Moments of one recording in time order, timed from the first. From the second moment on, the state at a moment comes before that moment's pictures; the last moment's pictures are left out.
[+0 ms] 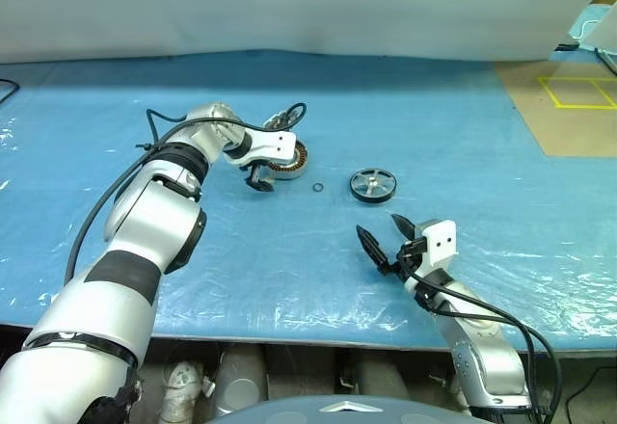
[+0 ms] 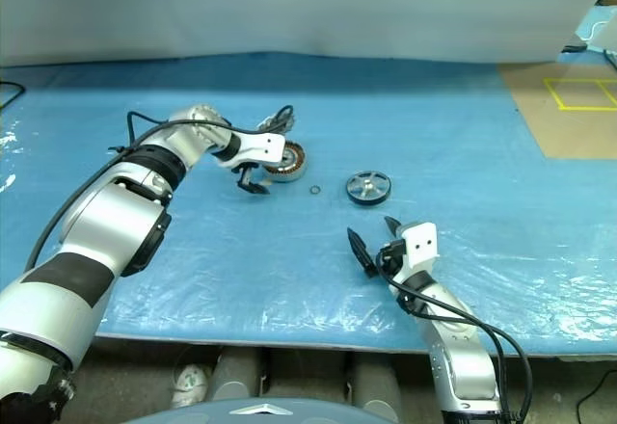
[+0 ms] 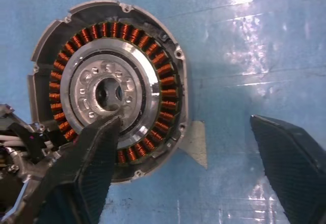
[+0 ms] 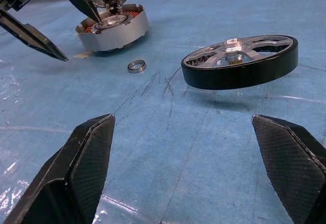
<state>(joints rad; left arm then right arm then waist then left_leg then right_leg) -1.33 0.32 -0.42 1.35 0.48 -0.29 -1.12 0.17 -0.19 -0.02 -0.31 0.25 0.23 0.44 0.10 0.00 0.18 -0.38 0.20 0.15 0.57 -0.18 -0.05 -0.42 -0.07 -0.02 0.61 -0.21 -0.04</state>
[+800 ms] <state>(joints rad) -1.27 0.39 -0.42 1.29 0.47 -0.47 -1.30 0.15 -0.21 -0.01 -0.31 0.25 0.25 0.44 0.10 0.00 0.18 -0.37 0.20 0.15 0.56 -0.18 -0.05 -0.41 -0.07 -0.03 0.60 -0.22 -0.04</state>
